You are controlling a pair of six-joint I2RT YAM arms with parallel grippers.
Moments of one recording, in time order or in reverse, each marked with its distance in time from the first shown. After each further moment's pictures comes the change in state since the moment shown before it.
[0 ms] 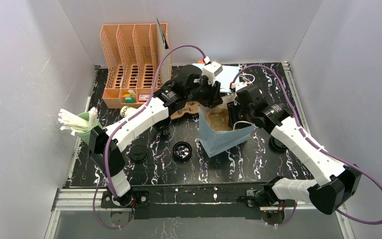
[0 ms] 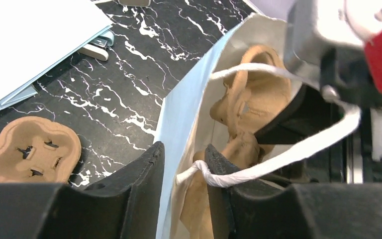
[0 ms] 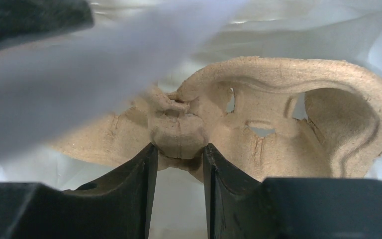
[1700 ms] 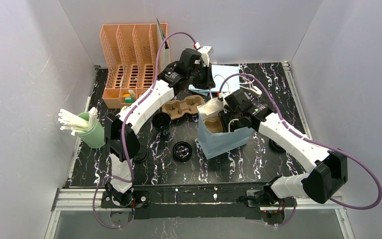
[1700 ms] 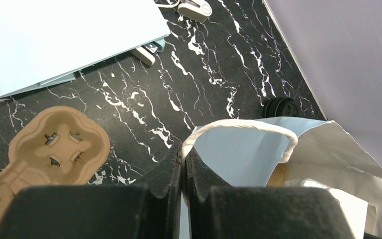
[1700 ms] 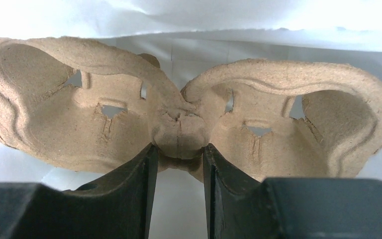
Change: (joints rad) left arm 0.116 0.254 0.350 -0.188 -0.072 -0.207; right arm 0.041 0.115 -0.060 0.015 -0.056 -0.074
